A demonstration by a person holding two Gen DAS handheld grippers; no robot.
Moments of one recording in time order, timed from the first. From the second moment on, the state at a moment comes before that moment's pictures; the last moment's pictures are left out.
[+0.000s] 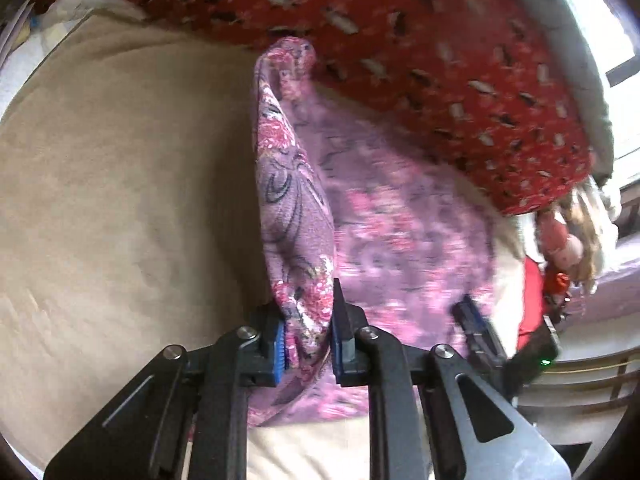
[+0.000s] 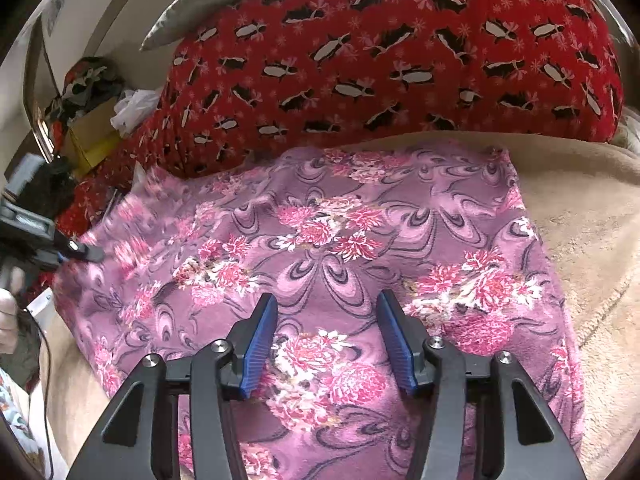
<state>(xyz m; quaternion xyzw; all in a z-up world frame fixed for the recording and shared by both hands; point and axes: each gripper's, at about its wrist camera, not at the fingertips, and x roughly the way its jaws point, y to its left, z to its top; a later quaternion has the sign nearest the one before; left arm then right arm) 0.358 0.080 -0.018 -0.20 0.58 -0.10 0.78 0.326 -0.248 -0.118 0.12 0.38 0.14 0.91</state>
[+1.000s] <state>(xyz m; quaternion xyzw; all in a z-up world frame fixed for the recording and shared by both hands) 0.345 -0.104 -0.053 -0.25 0.65 -0.15 0.70 0.292 -0.339 -0.123 0.15 0.43 0.08 0.89</state>
